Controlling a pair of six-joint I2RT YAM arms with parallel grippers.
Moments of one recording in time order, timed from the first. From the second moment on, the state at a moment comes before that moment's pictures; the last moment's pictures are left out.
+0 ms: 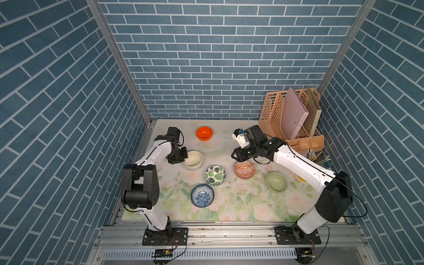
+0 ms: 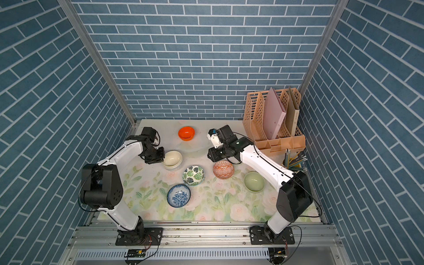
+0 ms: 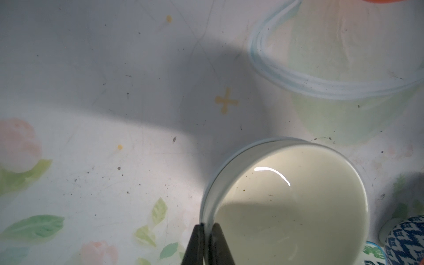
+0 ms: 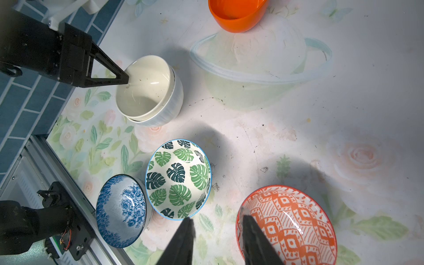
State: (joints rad) left arm -0.07 1.71 1.28 -0.88 0.13 -0.33; right arm 0.70 1.61 1.41 -0.71 -0.25 0.18
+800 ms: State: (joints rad) left arm -0.07 1.66 1.19 -0.83 0.18 -0.33; right arm 0.71 1.61 1.41 -0.71 -0.25 0.18
